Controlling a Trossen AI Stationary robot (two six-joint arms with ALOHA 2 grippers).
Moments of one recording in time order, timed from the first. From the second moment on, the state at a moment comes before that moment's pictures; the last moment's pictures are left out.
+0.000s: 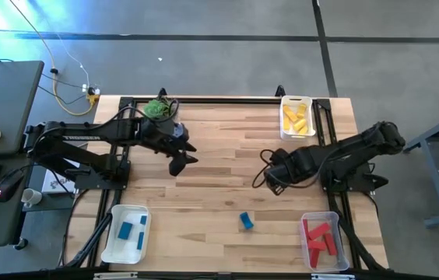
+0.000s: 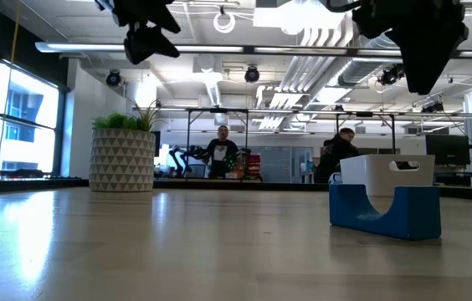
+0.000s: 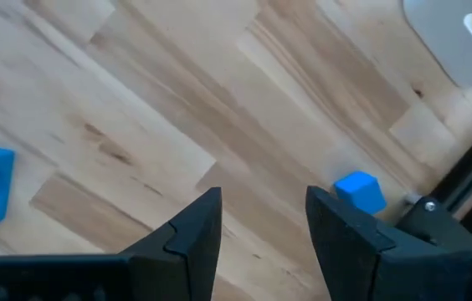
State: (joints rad) left arm 0.21 1.16 0.99 -0.49 0.12 -0.30; right arm 0.30 1.47 1.26 -1.37 0.20 1.14
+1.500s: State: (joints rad) left arm 0.22 1.16 0.99 -0.58 0.01 -0.27; right arm -0.02 1.44 1.23 -1.55 0.24 0.83
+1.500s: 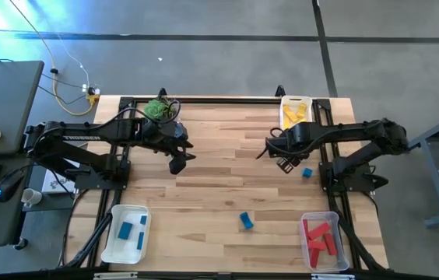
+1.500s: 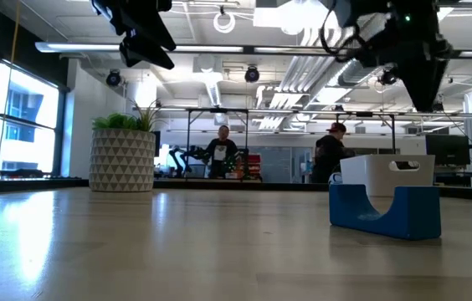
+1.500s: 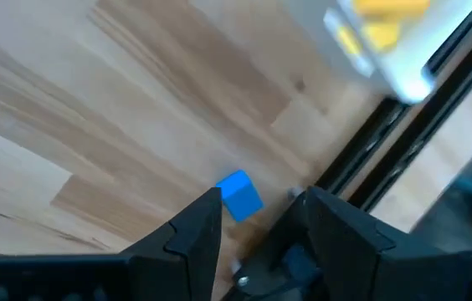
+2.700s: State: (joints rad) left arm 0.22 1.16 0.99 -0.57 -0.02 -0.26; right arm -0.04 1.22 0.76 -1.22 0.05 1.62
